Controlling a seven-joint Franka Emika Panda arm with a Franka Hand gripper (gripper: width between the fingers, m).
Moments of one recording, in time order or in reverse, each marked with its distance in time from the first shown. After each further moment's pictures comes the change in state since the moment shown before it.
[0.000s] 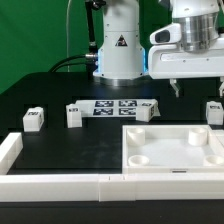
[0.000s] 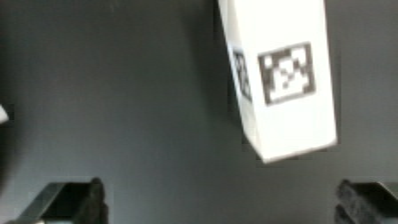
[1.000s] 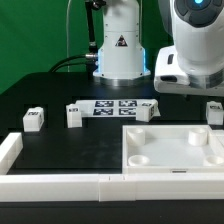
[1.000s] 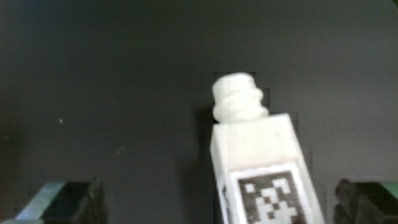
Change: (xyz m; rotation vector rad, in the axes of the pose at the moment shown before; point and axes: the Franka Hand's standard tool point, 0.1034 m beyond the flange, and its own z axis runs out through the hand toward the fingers) arm -0.019 -0.016 0.021 -0.059 -0.594 0.001
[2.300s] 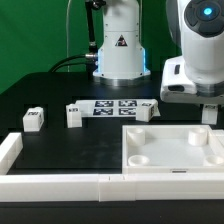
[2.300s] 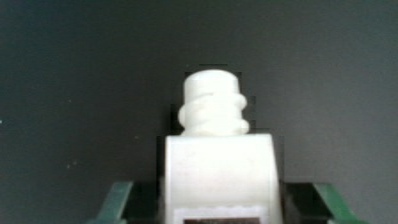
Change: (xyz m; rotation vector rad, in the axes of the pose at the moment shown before) arm 0.009 -0.002 0.020 0.003 0.005 -0.026
